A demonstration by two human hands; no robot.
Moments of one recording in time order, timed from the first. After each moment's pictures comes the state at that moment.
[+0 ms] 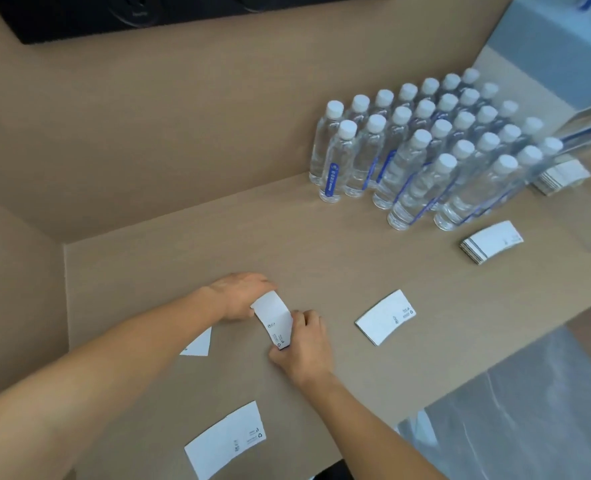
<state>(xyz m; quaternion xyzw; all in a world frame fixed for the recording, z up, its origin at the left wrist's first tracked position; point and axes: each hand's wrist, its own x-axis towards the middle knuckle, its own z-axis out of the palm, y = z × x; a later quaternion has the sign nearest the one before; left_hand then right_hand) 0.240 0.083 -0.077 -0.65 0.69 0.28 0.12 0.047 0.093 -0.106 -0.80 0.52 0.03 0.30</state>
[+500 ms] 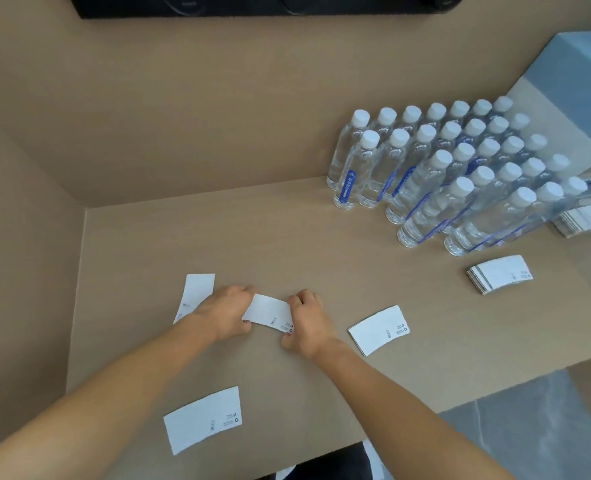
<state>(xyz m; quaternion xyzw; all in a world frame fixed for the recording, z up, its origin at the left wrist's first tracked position) 0.202 0.137 -0.076 -0.80 0.53 0.28 0.04 0.041 0.036 -0.098 -0.91 0.33 0.12 0.24</state>
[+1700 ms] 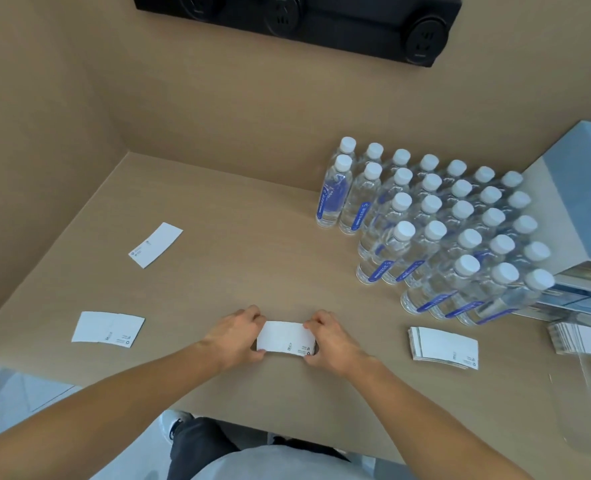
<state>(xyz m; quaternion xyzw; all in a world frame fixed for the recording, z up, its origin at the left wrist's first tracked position) -0.028 0.049 -0.073 -0.89 0.40 0.22 0.00 -0.126 -0.154 -0.085 -0.95 0.07 0.18 0.25</state>
